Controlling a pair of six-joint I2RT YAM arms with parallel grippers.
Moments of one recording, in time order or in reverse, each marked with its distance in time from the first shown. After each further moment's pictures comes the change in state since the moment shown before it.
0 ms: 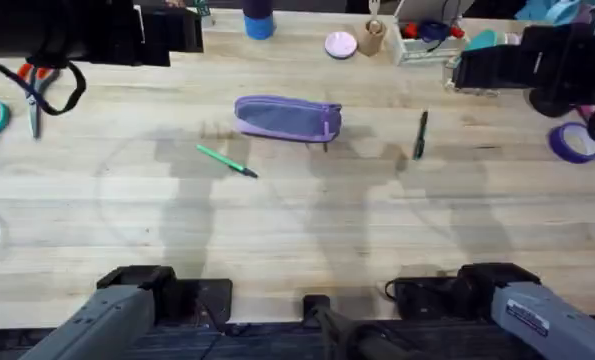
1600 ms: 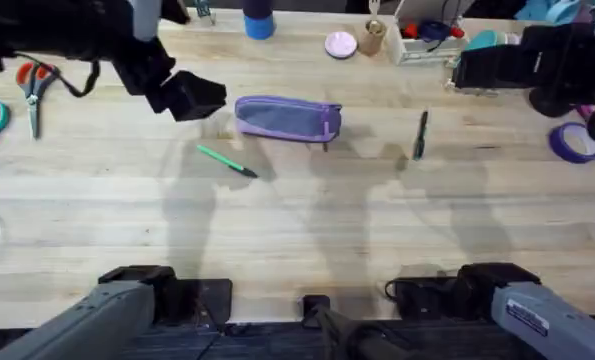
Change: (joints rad) left arm 0.004 0.104 0.000 -0.030 0.369 1.007; right arm 0.000 0.000 0.000 0.001 0.000 0.000
